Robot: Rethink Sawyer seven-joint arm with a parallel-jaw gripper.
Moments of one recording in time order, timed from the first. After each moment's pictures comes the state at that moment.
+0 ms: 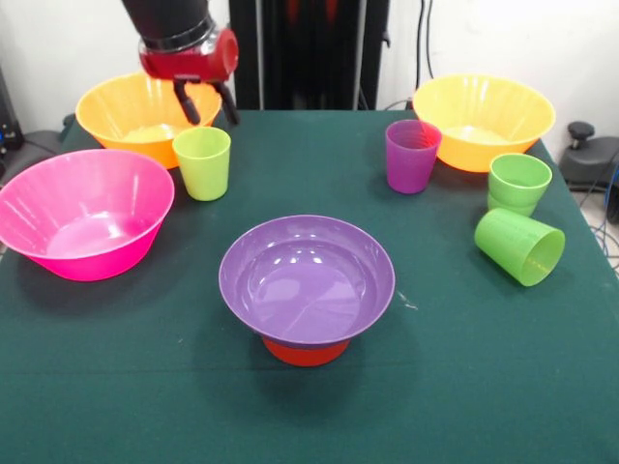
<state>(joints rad) -0.91 -0.70 0.42 1.90 -0.27 0.66 1.76</state>
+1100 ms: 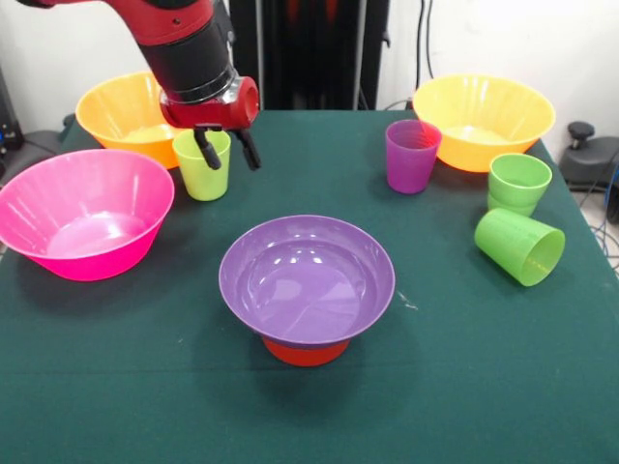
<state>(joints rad) -0.86 -0.59 0.42 1.80 -0.27 0.63 1.76</state>
